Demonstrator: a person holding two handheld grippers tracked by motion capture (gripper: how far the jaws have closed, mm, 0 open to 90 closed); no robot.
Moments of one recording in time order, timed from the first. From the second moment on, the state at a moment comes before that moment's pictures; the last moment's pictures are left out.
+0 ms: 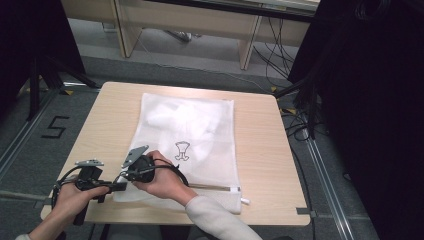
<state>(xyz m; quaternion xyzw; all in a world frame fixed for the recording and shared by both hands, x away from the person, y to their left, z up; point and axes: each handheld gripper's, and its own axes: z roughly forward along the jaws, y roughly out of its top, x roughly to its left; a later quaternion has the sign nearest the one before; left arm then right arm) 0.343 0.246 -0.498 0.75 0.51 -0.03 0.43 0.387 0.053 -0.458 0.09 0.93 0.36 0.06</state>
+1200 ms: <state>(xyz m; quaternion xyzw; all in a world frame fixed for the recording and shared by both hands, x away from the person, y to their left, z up) 0.343 0.254 -0.496 0.72 0.53 -0.06 0.44 0.379 0.037 -0.467 0.11 0.93 0.34 0.05</state>
